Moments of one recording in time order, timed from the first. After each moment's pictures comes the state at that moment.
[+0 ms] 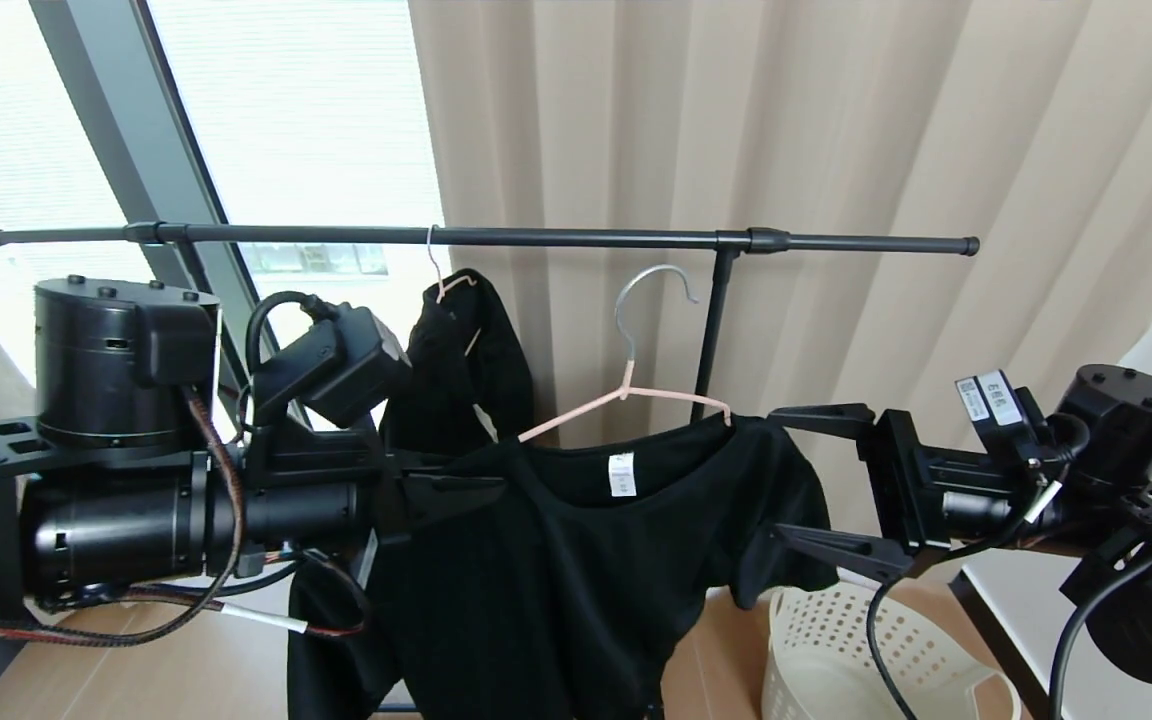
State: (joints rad) left arm -0.50 1.48 -0.76 -0.31 -0.48 0.34; right arm 0.16 1.89 -0.50 -1.36 1.15 -0.19
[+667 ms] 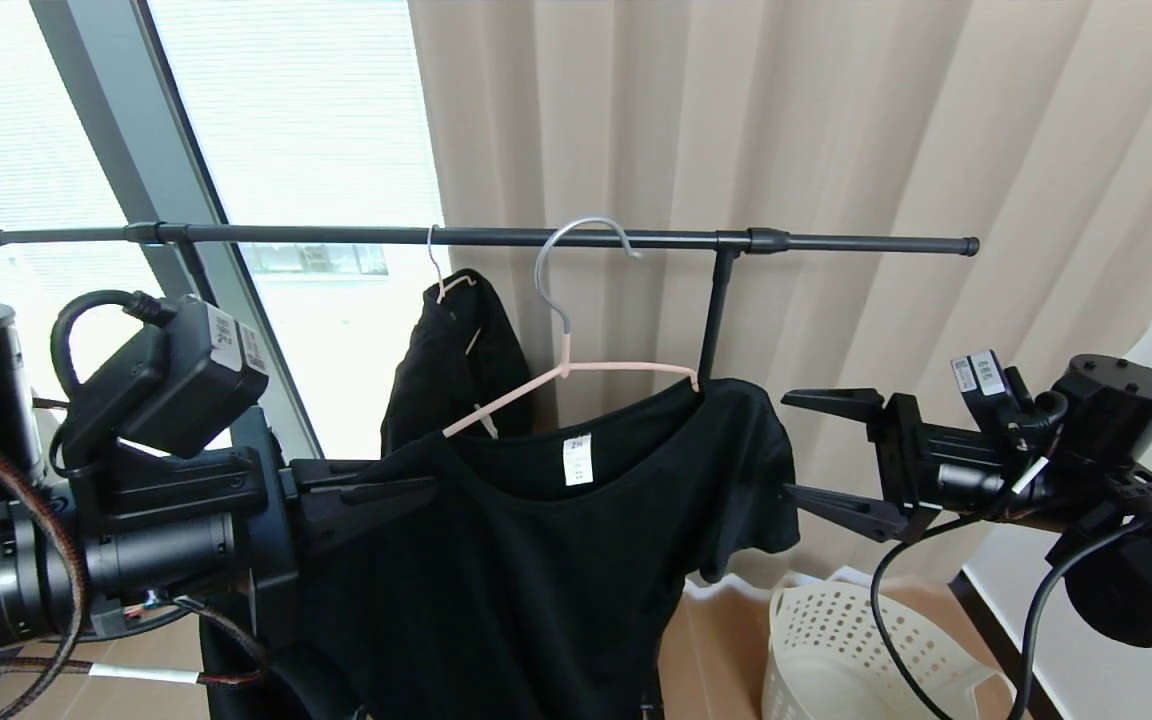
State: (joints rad) left arm -0.45 1.30 -0.63 -0.37 -0.48 0.34; right arm 0.09 1.96 -0.58 -1.36 1.15 -0.15
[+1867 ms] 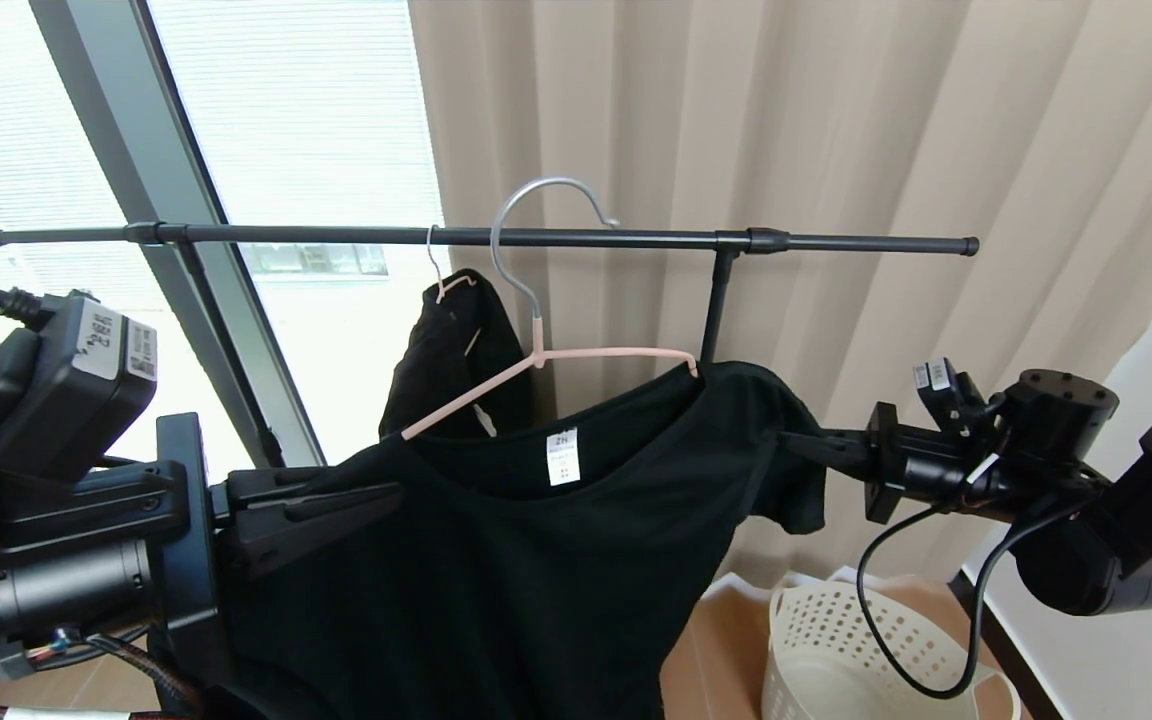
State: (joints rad) left arm -0.44 1.20 -0.59 -0.37 -0.49 0.32; right arm 0.01 2.14 -0.70 -1.36 1.11 -0.10
